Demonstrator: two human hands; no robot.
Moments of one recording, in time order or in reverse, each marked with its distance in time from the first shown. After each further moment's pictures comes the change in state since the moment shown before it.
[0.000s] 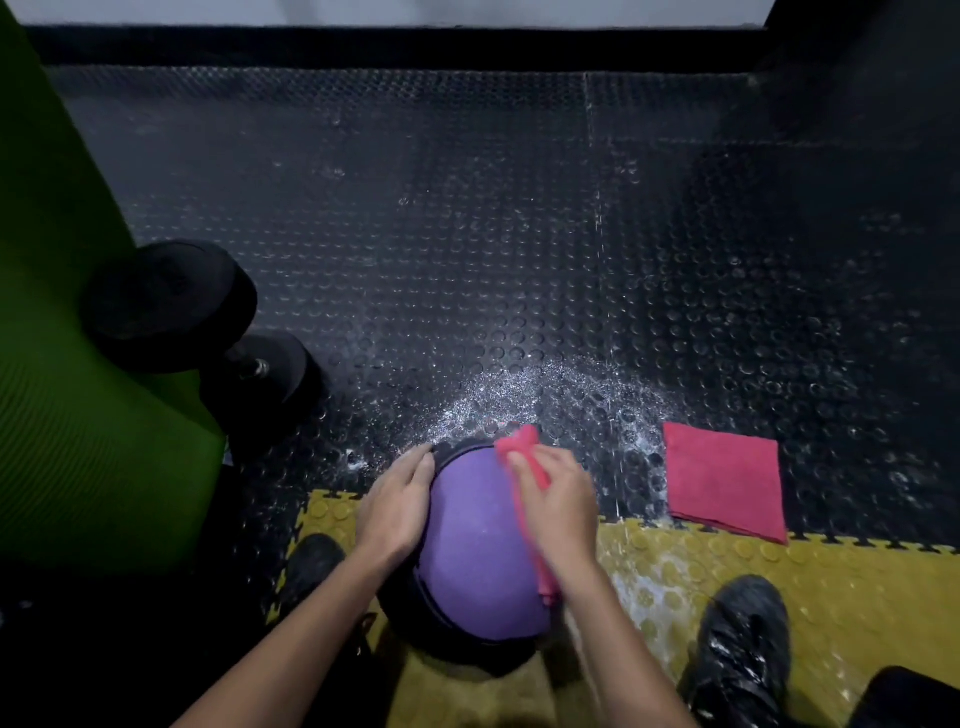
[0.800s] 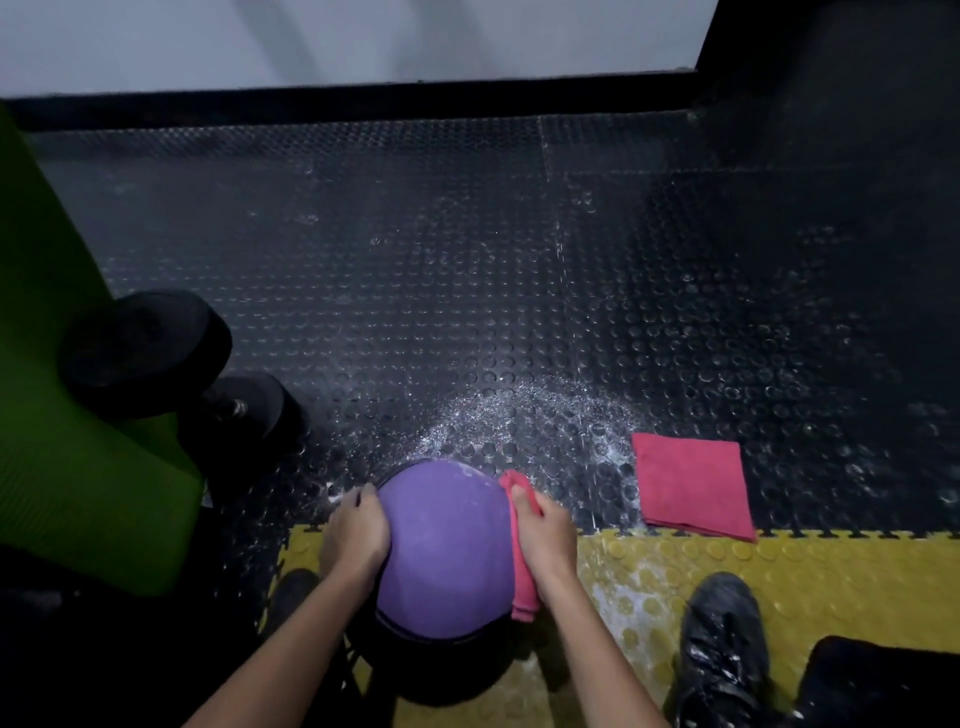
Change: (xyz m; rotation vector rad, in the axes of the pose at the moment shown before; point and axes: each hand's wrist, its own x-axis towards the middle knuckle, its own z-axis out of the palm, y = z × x) left_hand 0.004 -0.001 0.001 -0.056 0.140 -0.349; right_hand -0.001 0.026 0.002 0.238 -0.075 0.382
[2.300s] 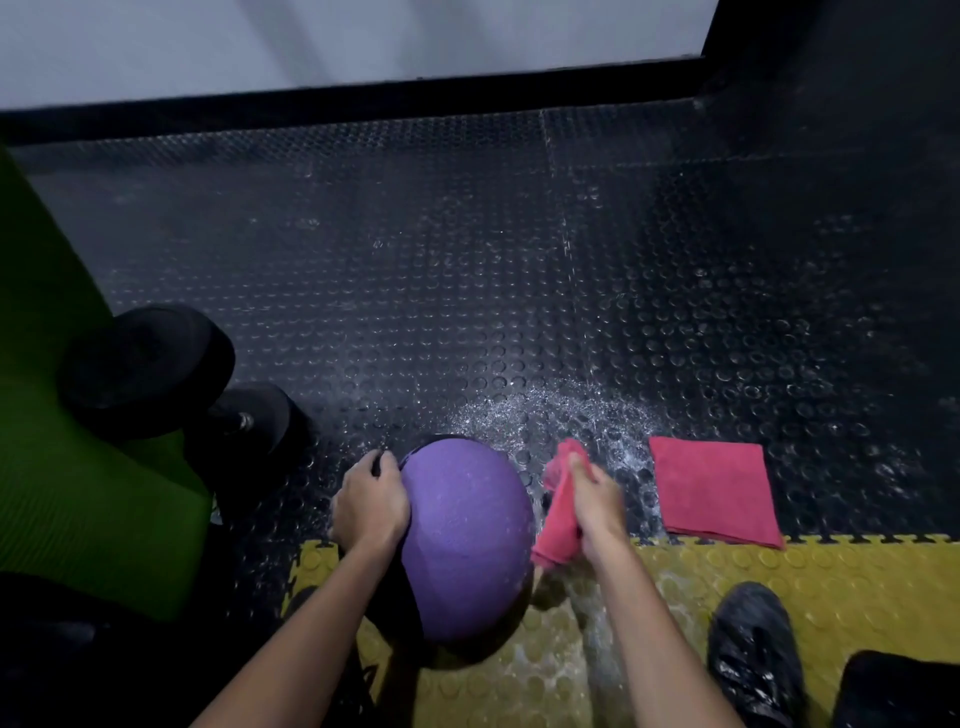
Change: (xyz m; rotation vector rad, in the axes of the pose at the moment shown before) left_hand 0.021 0.034 -0.003 -0.042 0.160 0.114; right_hand 0.055 -0.009 -0.016 0.376 0.033 0.199
